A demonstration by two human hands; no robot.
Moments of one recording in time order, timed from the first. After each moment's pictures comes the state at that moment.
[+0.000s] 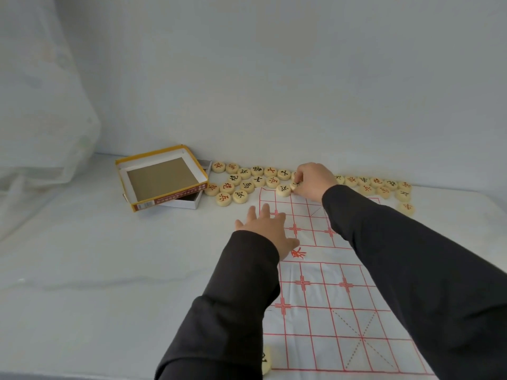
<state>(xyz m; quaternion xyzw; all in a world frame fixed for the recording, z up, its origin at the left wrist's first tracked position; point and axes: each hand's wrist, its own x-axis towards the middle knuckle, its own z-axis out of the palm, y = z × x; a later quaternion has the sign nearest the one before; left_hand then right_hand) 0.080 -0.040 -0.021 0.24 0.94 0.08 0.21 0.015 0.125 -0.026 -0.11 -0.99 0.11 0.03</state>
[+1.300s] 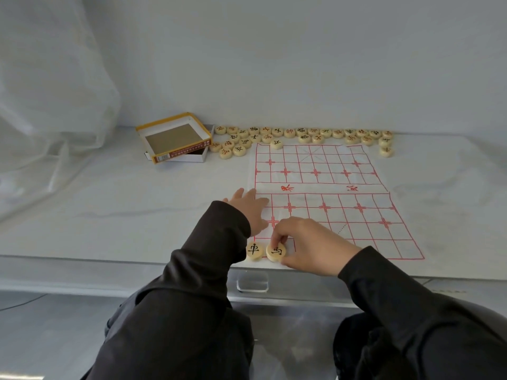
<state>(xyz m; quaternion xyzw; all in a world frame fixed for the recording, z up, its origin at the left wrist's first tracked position) 0.163 -0.092 -0.030 0.28 0.94 -0.03 0.20 0.267 0.023 -0.024 0.06 -0.96 0.23 -0.12</state>
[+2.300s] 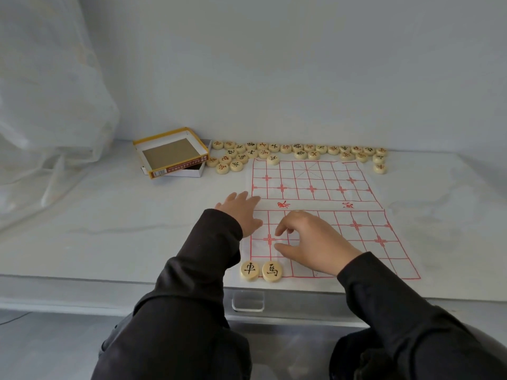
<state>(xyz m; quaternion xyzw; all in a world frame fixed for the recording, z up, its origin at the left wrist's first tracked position) 0.135 -0.088 -0.027 0.25 0.95 0.05 0.18 0.247 0.042 -0.021 0.02 -0.98 0.20 -0.02</state>
